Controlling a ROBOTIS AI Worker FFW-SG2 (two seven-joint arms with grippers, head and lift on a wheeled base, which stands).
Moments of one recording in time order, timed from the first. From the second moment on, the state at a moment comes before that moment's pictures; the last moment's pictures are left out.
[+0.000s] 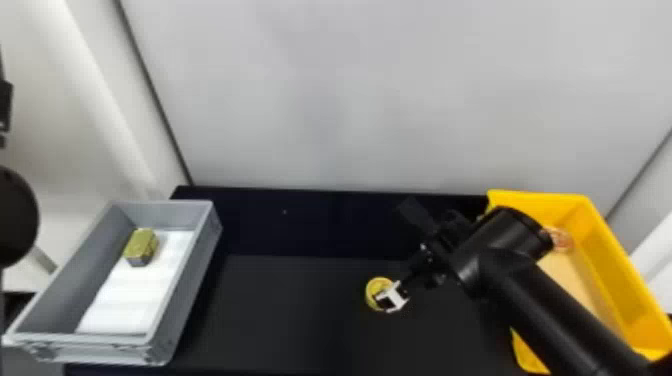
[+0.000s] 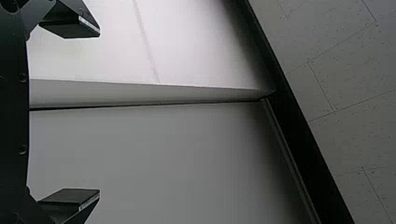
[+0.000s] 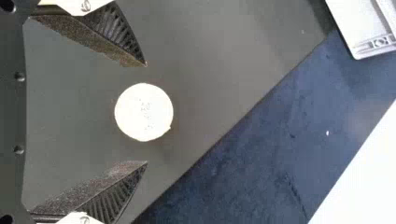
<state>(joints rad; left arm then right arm) -0.26 0.32 0.18 -2.22 0.03 0.14 0.24 -0.60 -0.10 0.52 -0.89 0.27 0.73 0.73</state>
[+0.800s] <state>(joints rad) -0.27 0.31 0.17 -2.22 0.03 0.13 0.24 -0.58 -0.05 0.48 -0.79 0.23 0.61 0.66</state>
